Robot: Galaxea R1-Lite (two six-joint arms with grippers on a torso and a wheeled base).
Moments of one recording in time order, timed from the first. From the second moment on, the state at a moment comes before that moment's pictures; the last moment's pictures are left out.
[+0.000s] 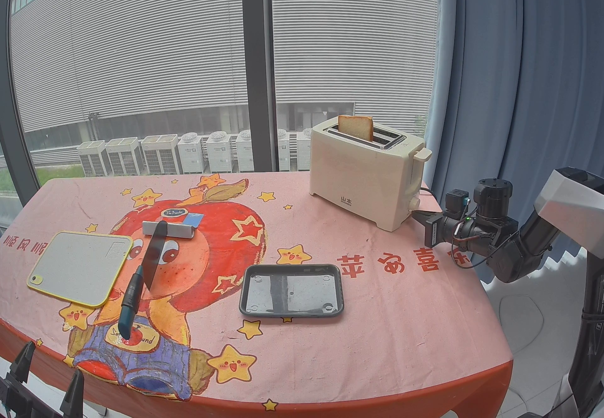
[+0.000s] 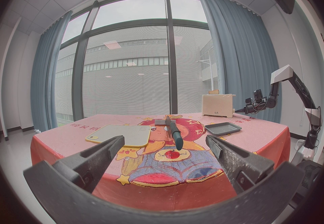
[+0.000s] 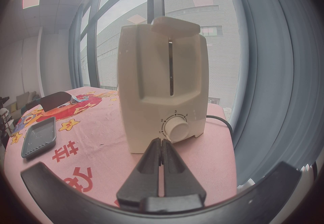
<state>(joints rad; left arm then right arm) -0.01 0.02 -0.02 0.01 -0.03 0.02 0.18 2.28 -0.93 -1.02 0.31 -0.05</state>
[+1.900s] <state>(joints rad) -0.01 0.02 -0.02 0.01 -0.03 0.02 0.20 2.17 -0.80 -1.24 0.27 0.00</state>
